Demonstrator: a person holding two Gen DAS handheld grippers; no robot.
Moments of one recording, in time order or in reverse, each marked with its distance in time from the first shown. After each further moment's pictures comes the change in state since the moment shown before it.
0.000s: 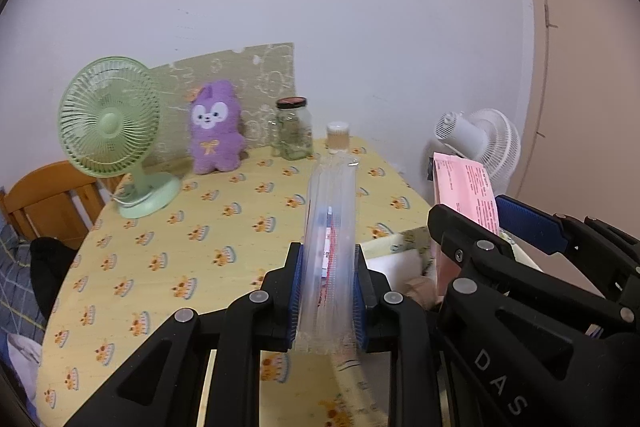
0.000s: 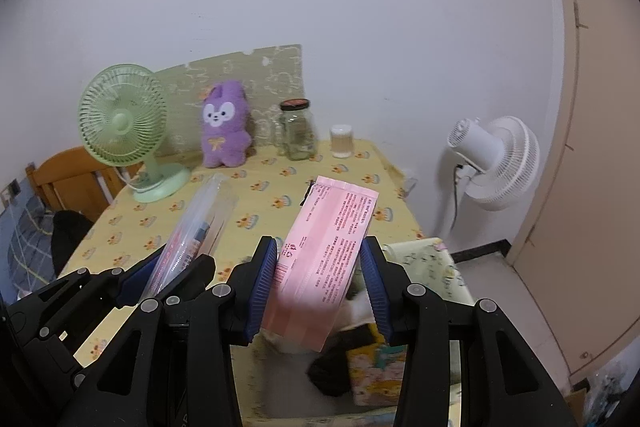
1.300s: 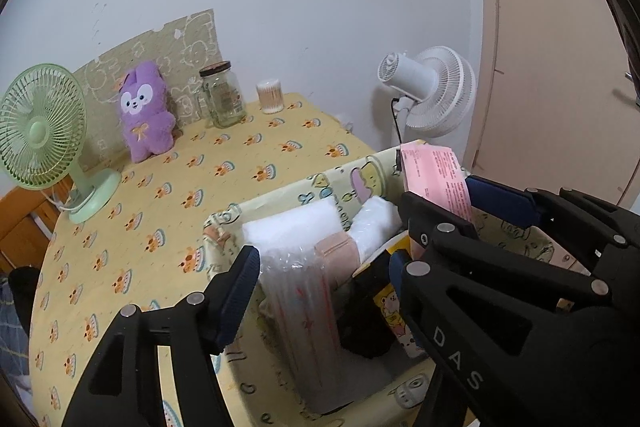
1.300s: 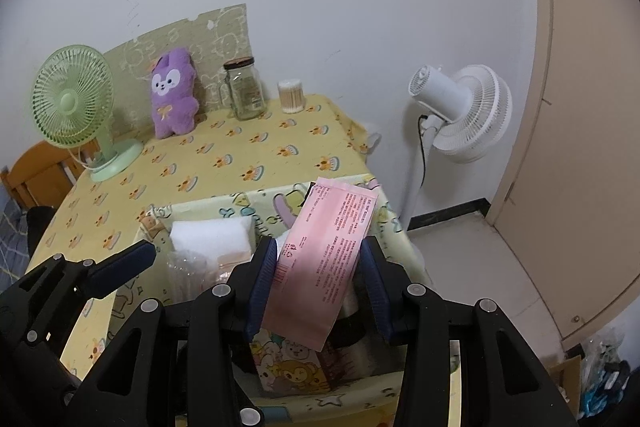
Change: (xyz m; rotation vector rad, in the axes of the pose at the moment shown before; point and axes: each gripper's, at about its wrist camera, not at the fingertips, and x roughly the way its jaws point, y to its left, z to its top) left arm 0.033 -0.056 -0.022 0.153 0.139 -0.112; right arm 0.036 -0.054 -0.033 0.066 0.120 -0.070
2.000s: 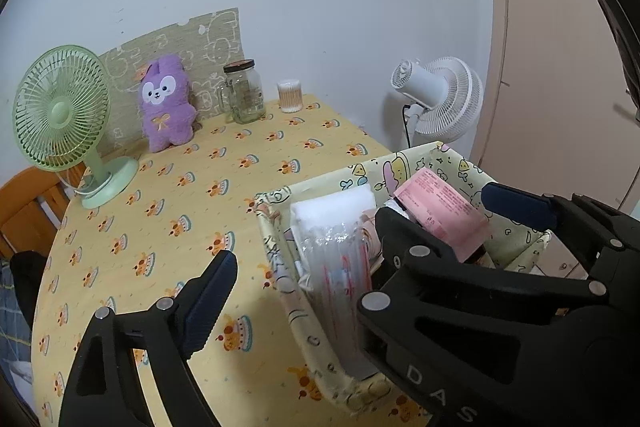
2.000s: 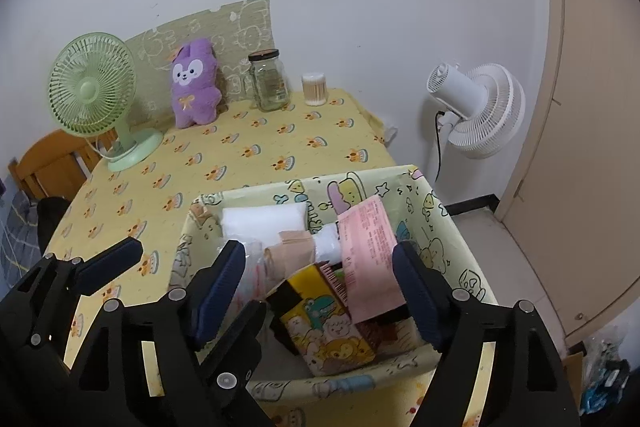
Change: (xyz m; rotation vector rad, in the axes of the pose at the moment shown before) left arm -0.027 0.032 -0.013 -0.046 -0.018 -0.004; right arm -0.018 0.036 -0.004 -0.019 0.024 0.019
